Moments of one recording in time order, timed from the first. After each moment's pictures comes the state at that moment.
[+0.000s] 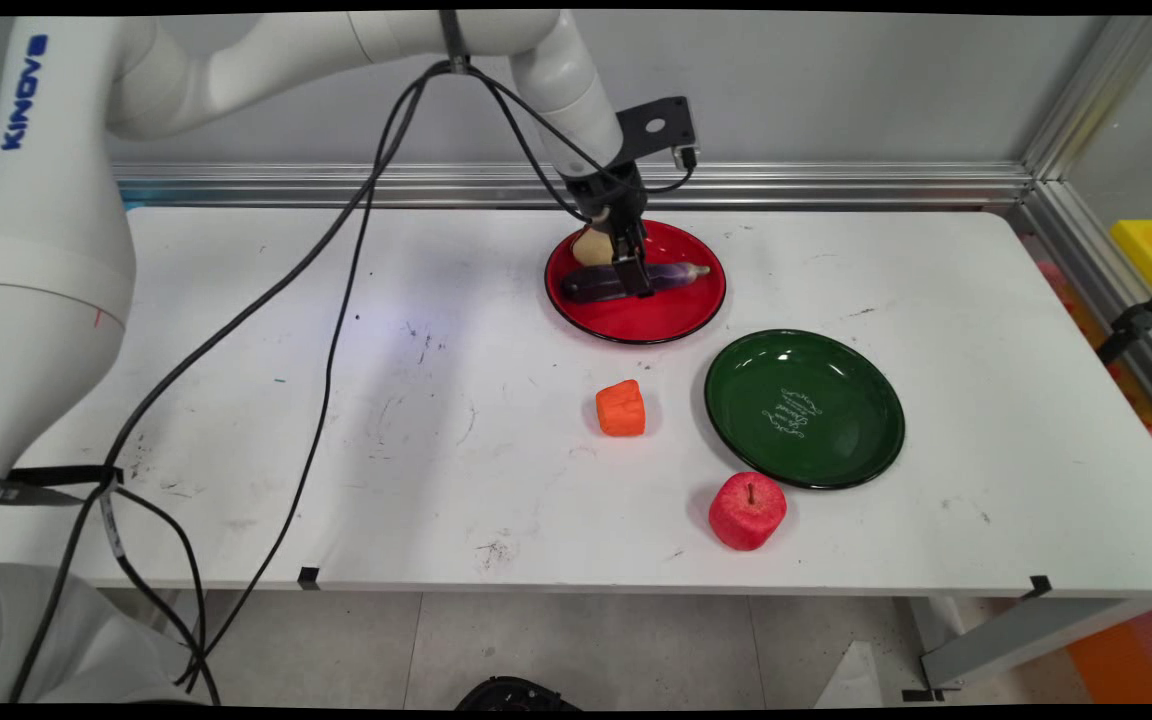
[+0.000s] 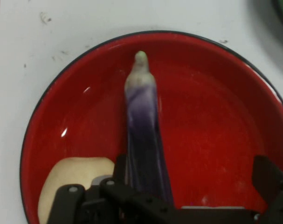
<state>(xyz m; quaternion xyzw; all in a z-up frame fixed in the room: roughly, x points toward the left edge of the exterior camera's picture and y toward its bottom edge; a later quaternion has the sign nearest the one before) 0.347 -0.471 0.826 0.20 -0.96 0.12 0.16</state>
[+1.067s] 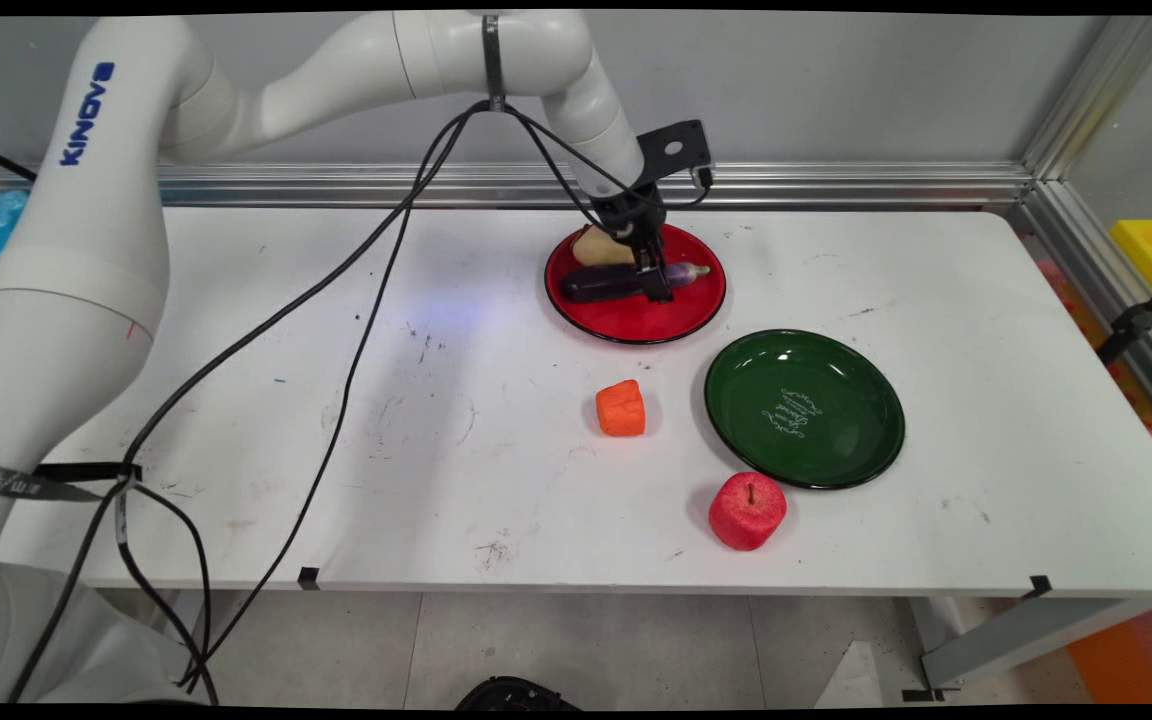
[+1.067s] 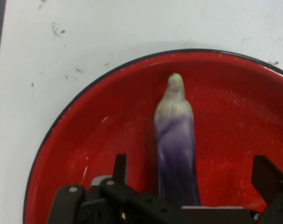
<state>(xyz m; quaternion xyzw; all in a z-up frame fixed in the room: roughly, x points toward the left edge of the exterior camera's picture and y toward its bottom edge) 0.336 -0.507 0.782 0.21 -0.95 0.13 0.17</state>
